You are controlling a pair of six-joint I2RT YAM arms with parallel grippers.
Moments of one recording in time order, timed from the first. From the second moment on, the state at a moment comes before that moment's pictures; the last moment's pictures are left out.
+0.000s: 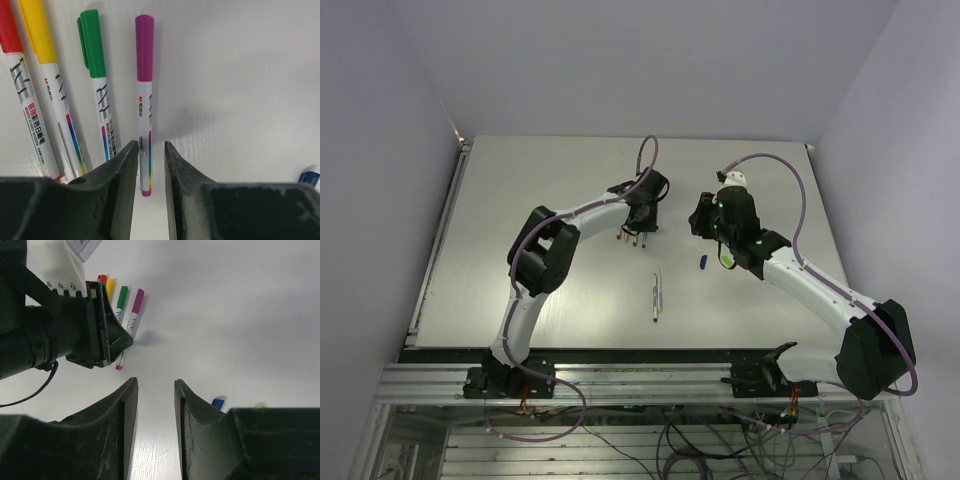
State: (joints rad) left arm -0.70 2.19 1.67 -0.46 -0.16 -0.52; right arm 0.52 1.28 0.89 -0.13 0.19 0.41
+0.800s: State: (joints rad) left arm -0.86 1.81 1.33 -0.47 -0.18 -0.50; right arm 0.41 1.27 0.83 -0.14 0.26 0.50
